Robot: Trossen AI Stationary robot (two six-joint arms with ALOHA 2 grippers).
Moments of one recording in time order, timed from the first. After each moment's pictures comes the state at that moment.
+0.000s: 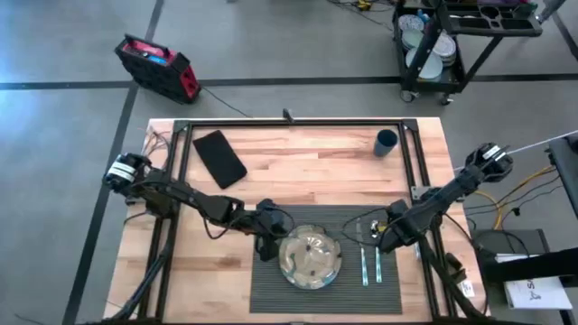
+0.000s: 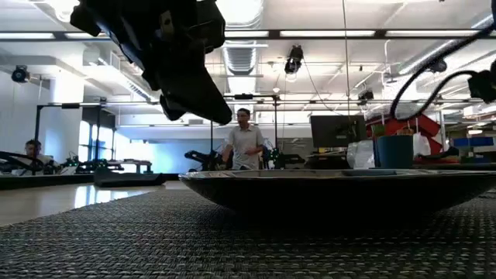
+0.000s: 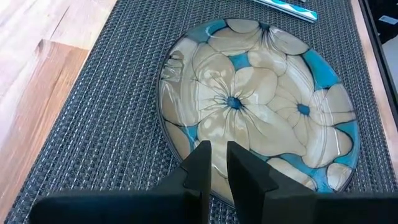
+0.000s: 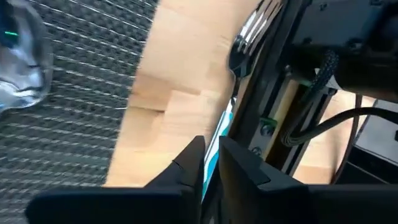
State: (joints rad) left arm -0.29 1.61 0.91 -0.03 -0.15 -0.47; right arm 0.61 1.36 0.72 -1.26 -0.15 1.81
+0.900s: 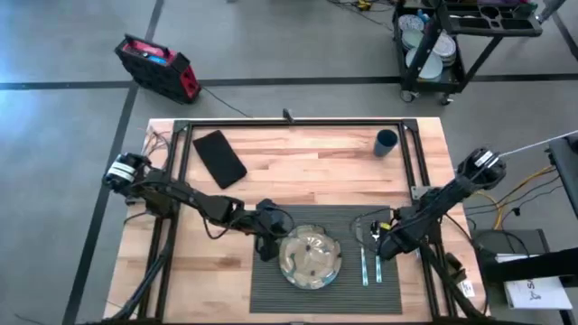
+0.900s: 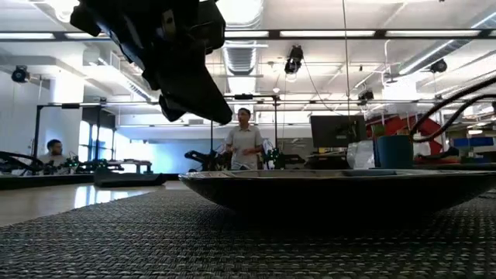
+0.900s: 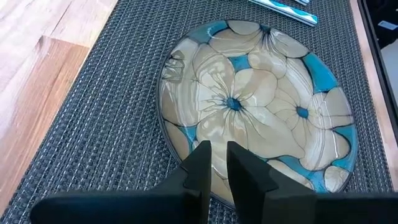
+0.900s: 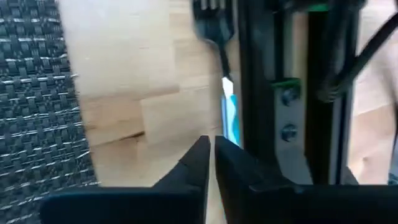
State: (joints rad) left arm -0.29 1.61 0.91 -0.02 -0.15 -0.49; right arm 0.69 1.50 0.63 -1.07 -0.22 2.30
